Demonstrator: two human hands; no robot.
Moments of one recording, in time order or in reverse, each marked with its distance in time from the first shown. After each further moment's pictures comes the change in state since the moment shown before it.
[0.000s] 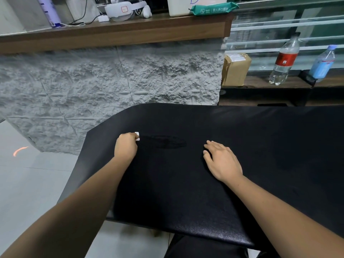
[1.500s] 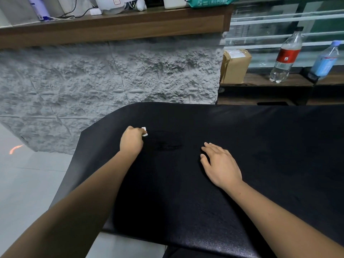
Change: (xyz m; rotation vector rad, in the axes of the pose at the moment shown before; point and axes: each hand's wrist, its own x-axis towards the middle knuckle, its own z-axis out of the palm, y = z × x) left_hand 0.033 0.033 0.026 0.102 -0.040 0.111; right_hand 0.000 0.002 0.000 -0.001 -0.004 0.001
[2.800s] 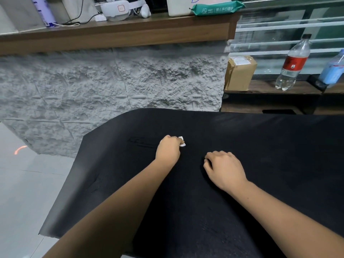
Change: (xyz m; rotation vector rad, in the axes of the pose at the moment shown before) left_hand 0.008 0.115 0.032 -0.013 -0.234 0.150; right_hand 0.029 -0.004 -0.020 -0.217 0.019 -0.092
